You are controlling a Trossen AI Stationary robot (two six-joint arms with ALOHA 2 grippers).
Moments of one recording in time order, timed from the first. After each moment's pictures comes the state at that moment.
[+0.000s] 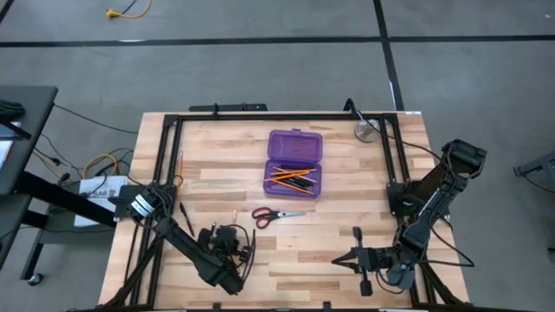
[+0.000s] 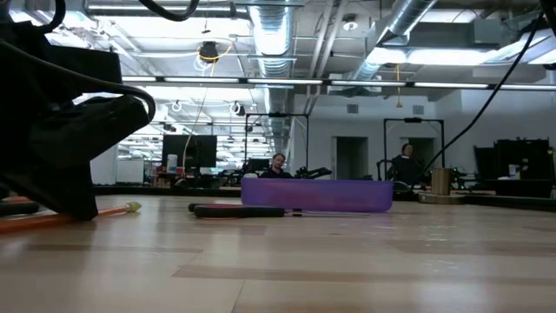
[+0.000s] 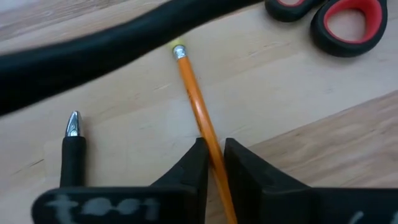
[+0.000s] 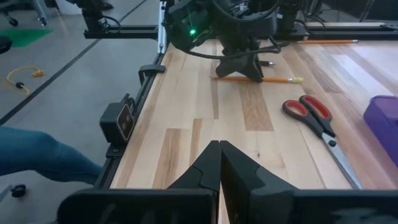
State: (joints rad) left arm -0.73 2.11 1.26 -1.00 -0.56 -2.03; right arm 1.03 1.46 0.68 0.22 0.85 0.45
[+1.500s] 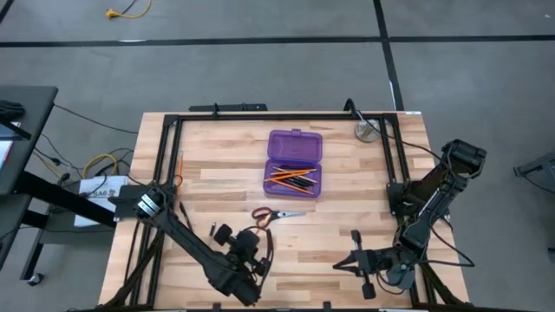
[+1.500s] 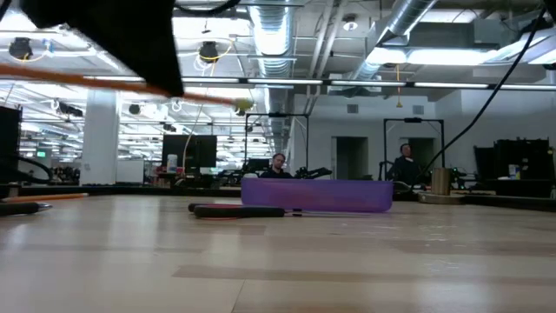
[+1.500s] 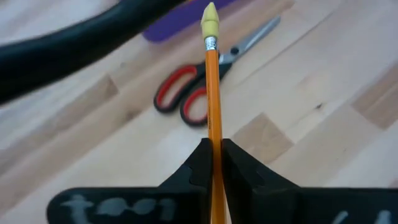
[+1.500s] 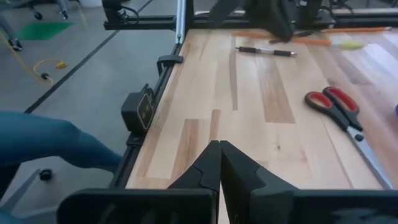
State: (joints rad) left arm -0.69 2.11 1.74 -1.34 -0.72 -1.64; right arm 1.03 1.46 0.68 0.22 0.77 0.45
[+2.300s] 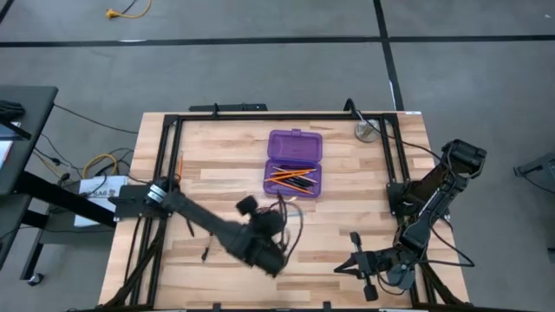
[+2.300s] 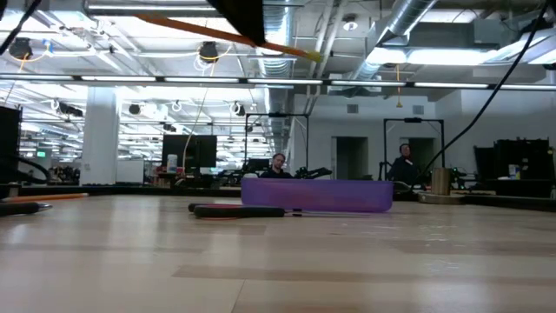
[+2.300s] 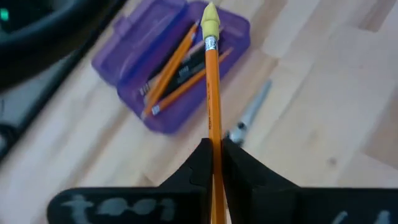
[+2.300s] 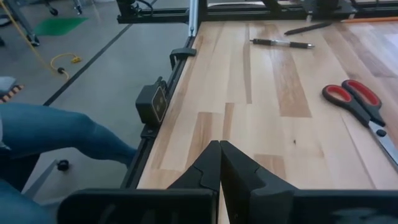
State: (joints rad) left arm -0.50 2.11 2.00 -1.40 -0.77 -1.02; right arm 1.03 1.46 0.68 0.22 0.70 0.47
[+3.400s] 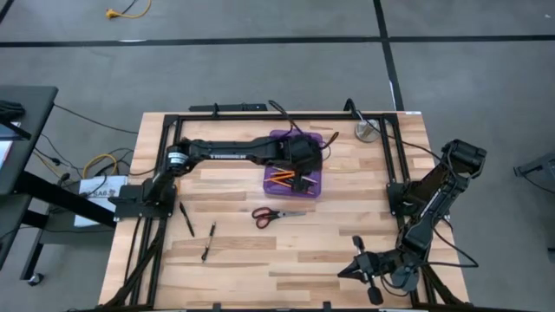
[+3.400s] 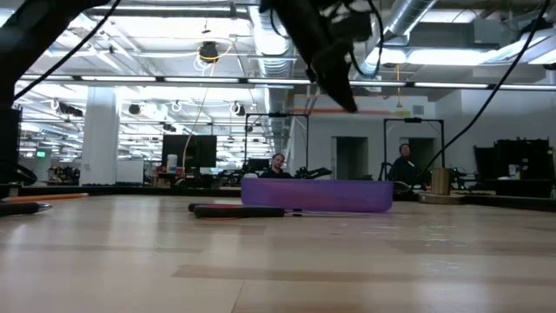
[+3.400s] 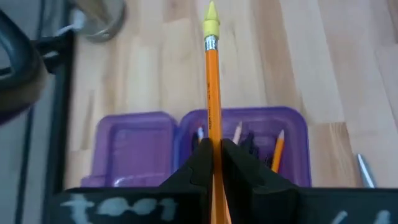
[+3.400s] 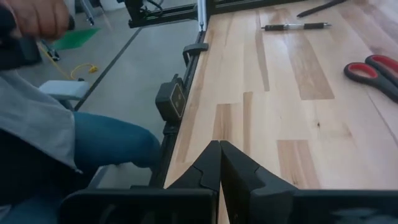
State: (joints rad) left arm 0.09 2.16 2.01 -0.74 -0.16 0.30; right arm 1.06 1.46 0.68 0.21 0.68 0.60
